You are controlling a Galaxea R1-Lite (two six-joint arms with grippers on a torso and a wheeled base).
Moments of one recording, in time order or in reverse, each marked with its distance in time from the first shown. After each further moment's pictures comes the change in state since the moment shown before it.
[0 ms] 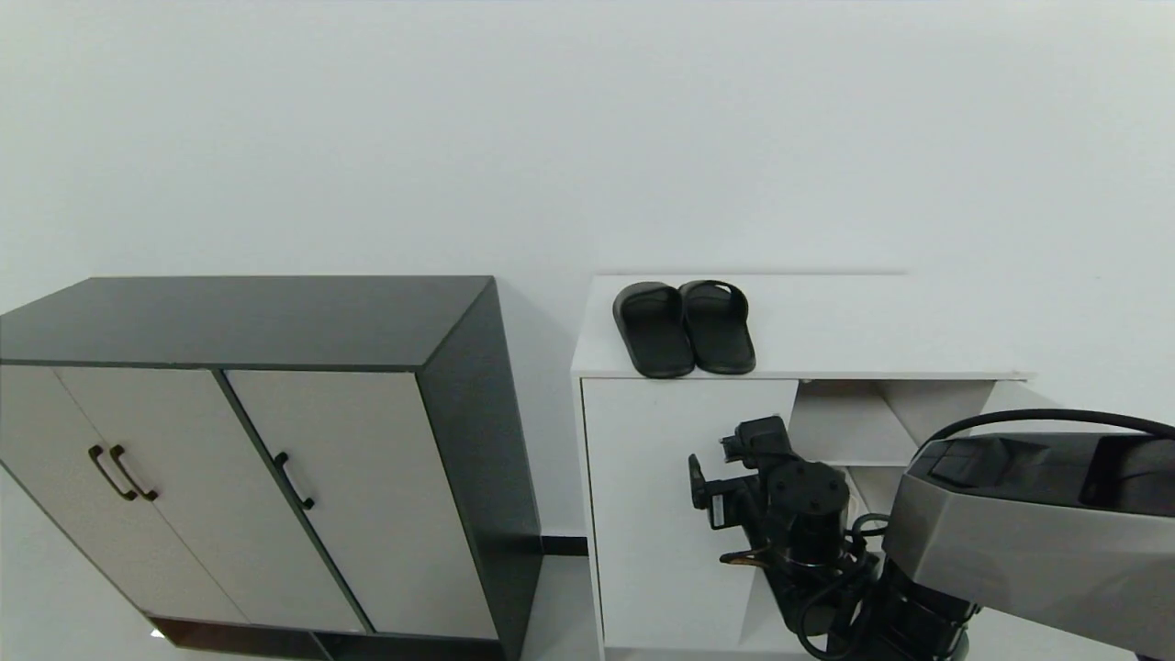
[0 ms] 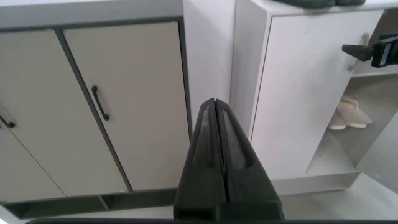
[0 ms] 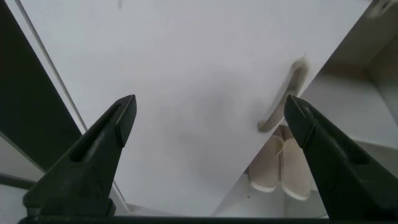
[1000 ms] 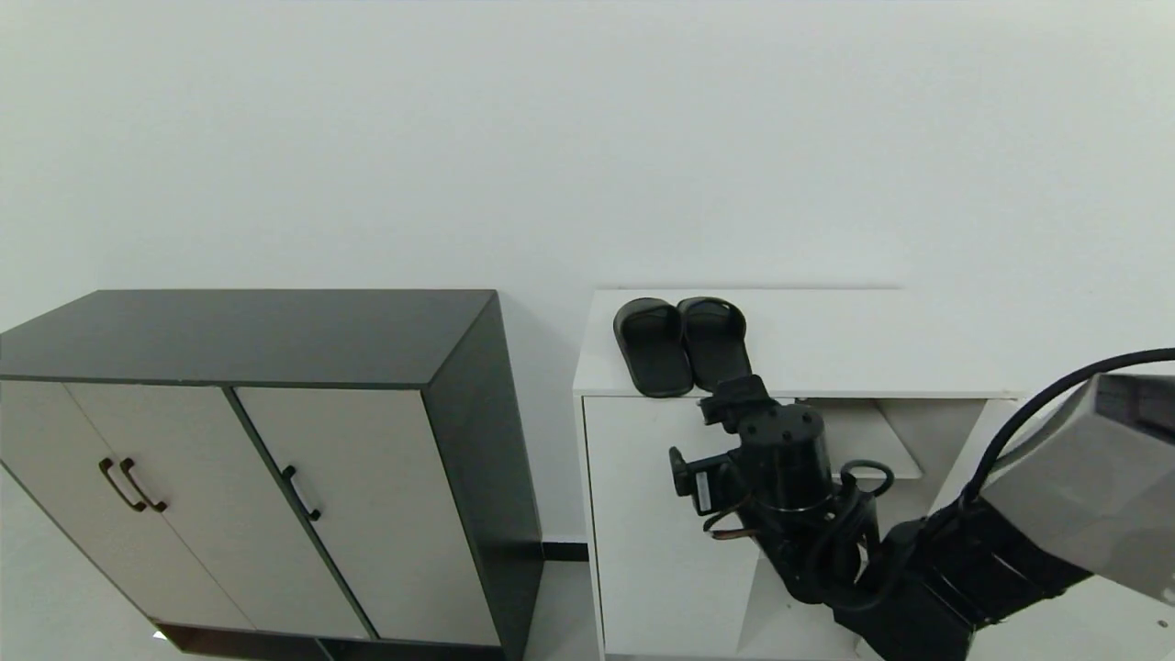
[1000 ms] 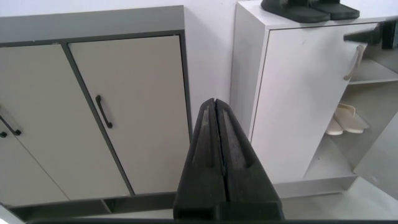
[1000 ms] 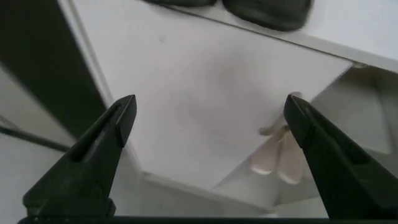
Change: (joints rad) left arm 0.000 0.000 0.000 -0.001 0.000 0.001; right arm 0.055 -0.231 -0.166 0.599 0.037 0.112
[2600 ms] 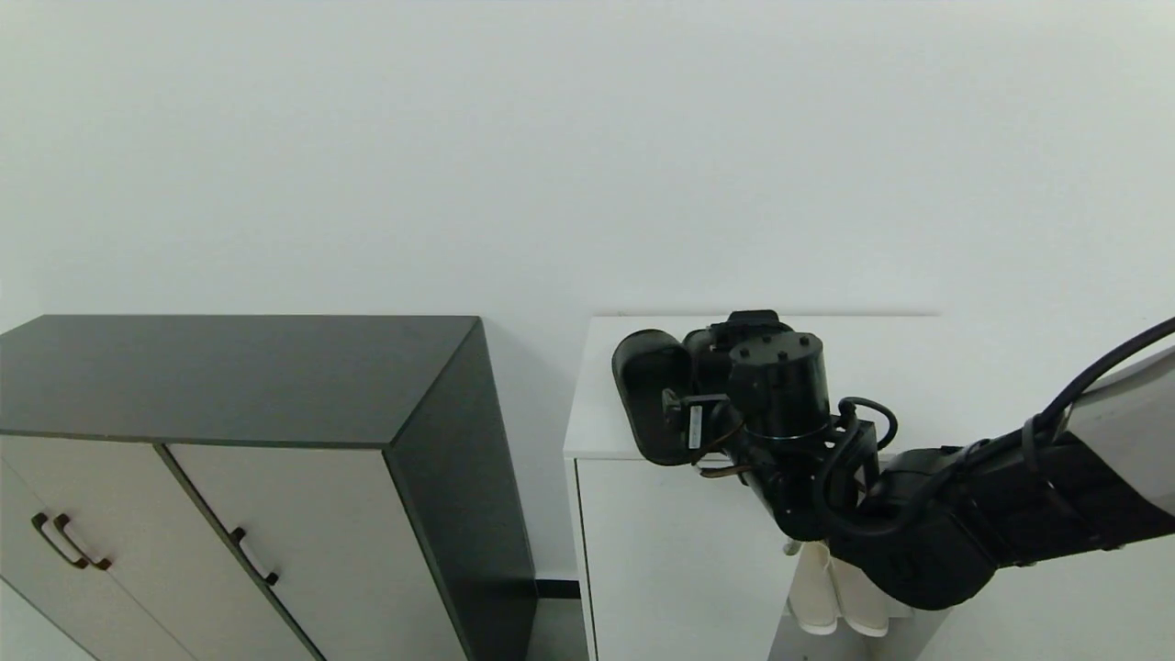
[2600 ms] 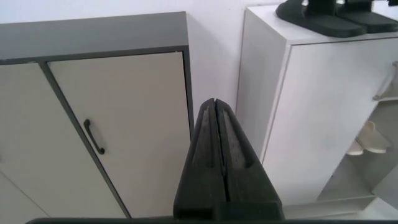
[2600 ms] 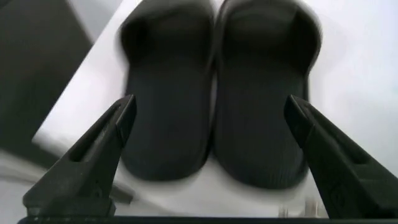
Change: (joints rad) left arm 0.000 0.000 0.000 0.001 0.000 0.000; right arm 0.006 -0.076 -0.181 0.218 -0.036 0.139
